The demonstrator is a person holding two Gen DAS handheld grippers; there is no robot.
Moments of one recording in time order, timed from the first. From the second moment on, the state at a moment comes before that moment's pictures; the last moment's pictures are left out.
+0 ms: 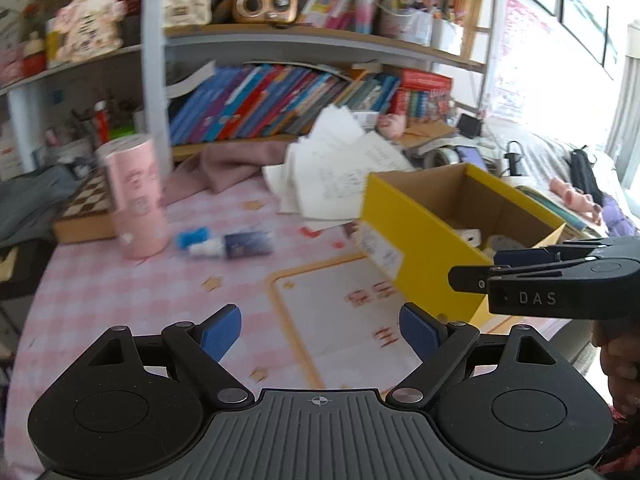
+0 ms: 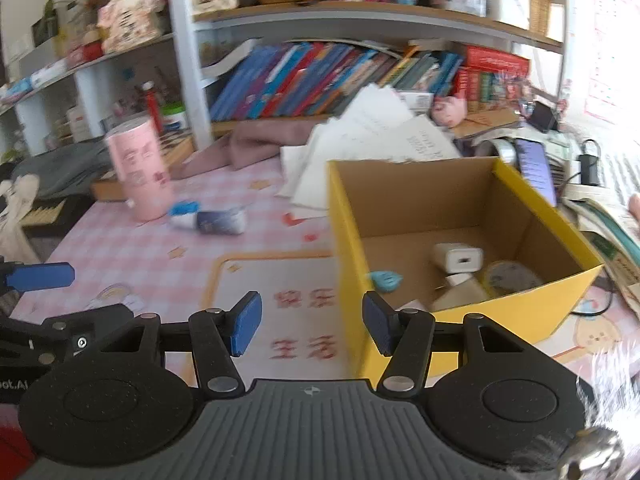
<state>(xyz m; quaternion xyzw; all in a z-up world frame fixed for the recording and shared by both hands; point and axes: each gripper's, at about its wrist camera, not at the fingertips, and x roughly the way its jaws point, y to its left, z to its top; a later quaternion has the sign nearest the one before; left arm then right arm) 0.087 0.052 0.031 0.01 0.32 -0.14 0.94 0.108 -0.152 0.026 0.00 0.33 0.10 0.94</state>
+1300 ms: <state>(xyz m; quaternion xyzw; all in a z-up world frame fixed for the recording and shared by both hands) 0.124 0.106 0.021 -0.05 0.33 -0.05 0.94 0.169 -0.065 0.015 -0.10 0.37 0.23 0.89</state>
